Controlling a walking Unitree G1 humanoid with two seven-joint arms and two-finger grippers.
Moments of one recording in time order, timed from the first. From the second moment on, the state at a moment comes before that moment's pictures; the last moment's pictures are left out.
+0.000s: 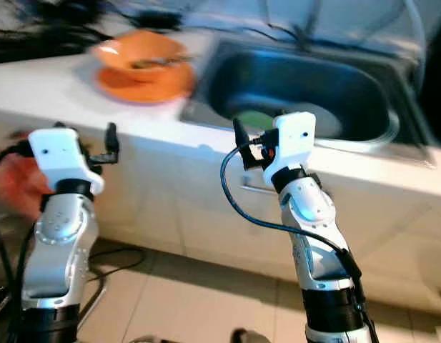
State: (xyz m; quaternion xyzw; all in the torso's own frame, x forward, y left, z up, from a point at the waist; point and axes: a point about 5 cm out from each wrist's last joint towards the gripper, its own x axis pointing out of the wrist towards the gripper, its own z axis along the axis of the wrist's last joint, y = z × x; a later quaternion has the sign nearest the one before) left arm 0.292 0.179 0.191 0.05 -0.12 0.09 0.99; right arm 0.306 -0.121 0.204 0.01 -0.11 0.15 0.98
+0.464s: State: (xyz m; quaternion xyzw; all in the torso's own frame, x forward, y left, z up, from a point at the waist) left arm 0.294 0.176 0.200 0.04 -0.13 0.09 0.99; right arm 0.306 -0.125 0.203 0.01 -0.11 0.14 0.98
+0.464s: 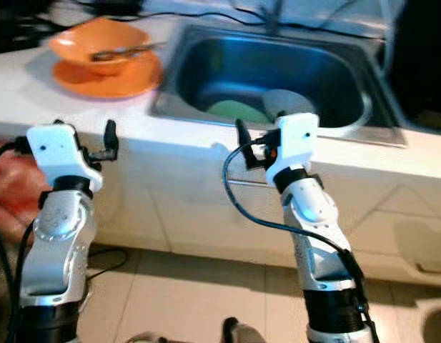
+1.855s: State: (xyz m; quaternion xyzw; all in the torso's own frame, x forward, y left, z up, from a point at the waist) left arm 0.295 0.169 0.203 0.05 -0.13 0.05 0.99; right arm 0.305 -0.133 0.201 0.00 -0.11 0.12 0.99
